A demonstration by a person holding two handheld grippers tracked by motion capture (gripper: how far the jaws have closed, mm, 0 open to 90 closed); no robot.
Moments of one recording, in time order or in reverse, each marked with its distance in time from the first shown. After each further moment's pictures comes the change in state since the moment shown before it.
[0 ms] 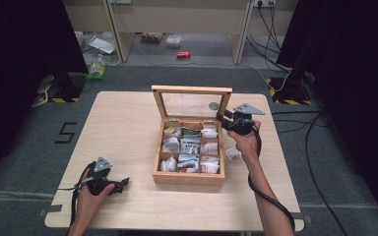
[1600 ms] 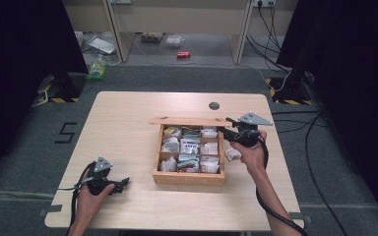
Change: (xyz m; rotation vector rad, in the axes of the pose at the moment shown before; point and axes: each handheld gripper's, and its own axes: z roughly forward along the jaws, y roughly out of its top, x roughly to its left) left arm 0.000 0.000 0.000 0.000 0.000 0.000; right arm 0.026 -0.004 -0.048 0.001 0.060 0.000
